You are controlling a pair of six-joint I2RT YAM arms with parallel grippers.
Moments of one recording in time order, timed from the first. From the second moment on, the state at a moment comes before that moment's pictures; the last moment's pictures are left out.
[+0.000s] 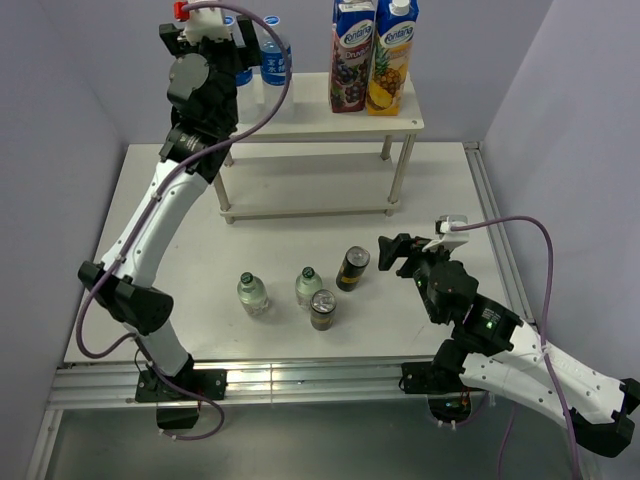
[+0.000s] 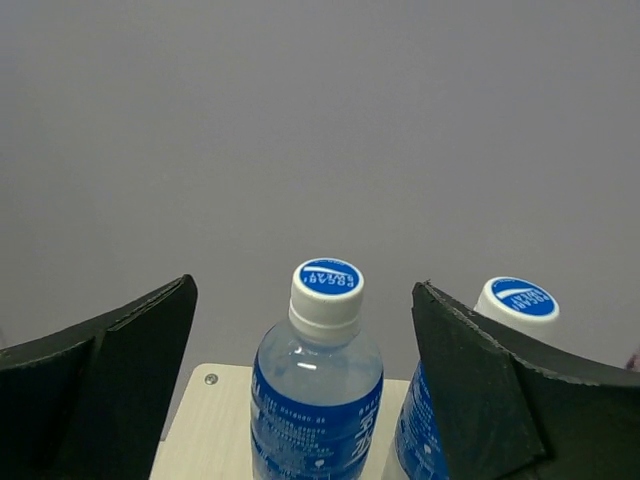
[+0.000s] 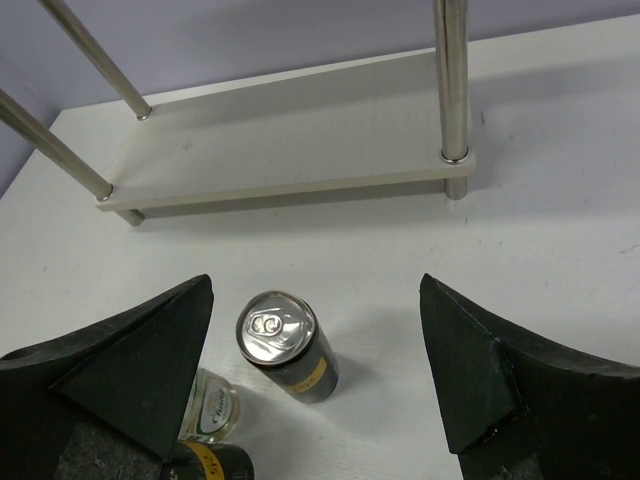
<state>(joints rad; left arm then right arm) -0.50 1.75 2.09 0.12 -0.55 0.13 0.92 0.55 0.64 -0.27 0.76 0.41</state>
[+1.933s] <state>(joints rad) -1.32 1.04 0.56 -0.70 -0.94 -1.38 0.92 0.49 0.58 -0.39 0.67 0.56</state>
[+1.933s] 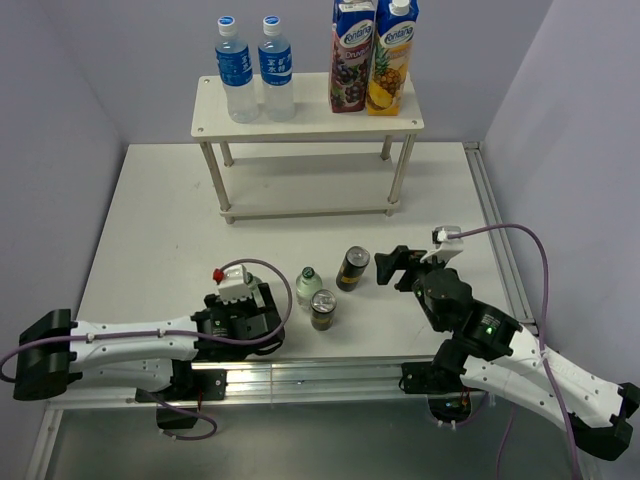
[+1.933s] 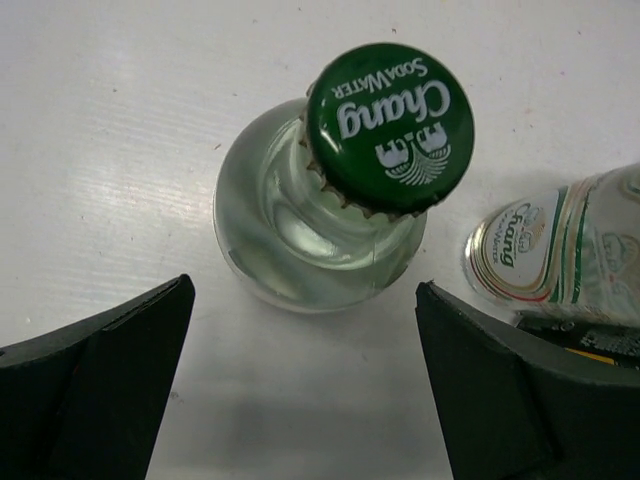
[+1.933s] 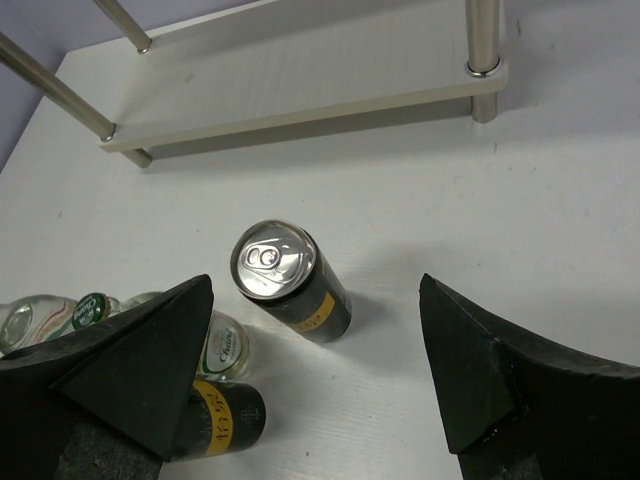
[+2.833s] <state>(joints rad) -1.26 1.41 0.56 -0.46 -1.16 -1.40 0.92 0.55 0.53 -0.36 0.66 0.56</state>
